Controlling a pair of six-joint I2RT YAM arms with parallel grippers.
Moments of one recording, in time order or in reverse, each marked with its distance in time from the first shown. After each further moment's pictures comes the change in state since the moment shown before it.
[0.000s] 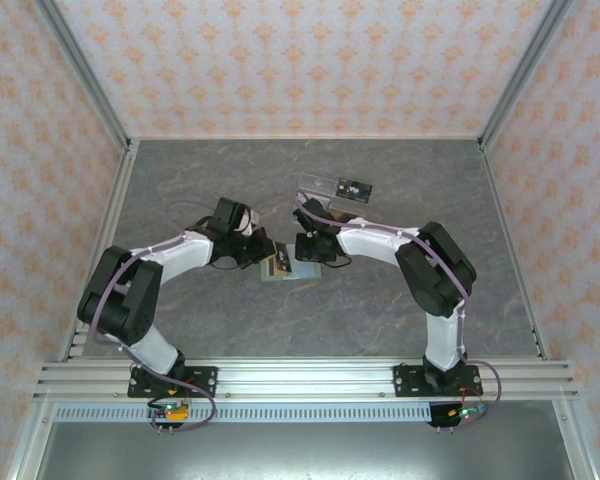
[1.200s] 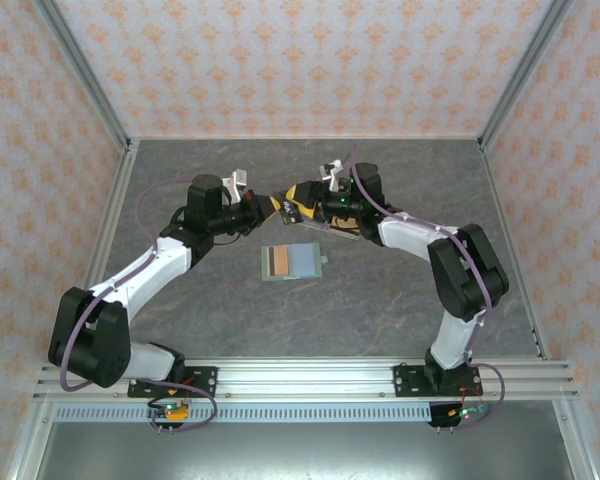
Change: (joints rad) left arm 0.022 -0.233 0.028 0.288 0.081 -0.219; right arm -0.257 -0.122 -0.158 0.883 -0.784 0.400
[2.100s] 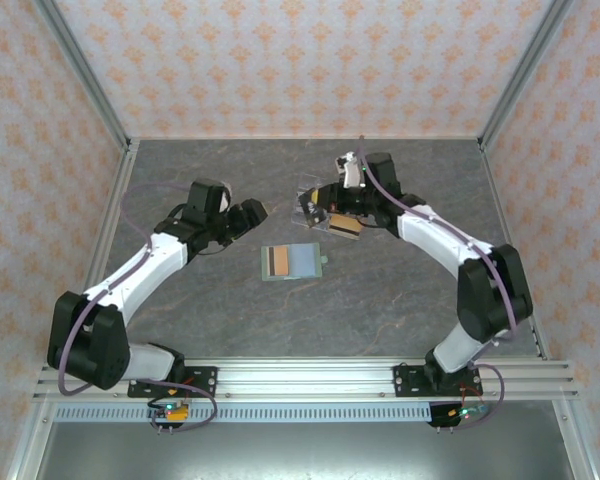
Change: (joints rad) left arm 0.024 -0.023 0.063 -0.438 -0.338 0.167; right arm -0.046 -0.192 0.086 -0.579 0.287 -0.629
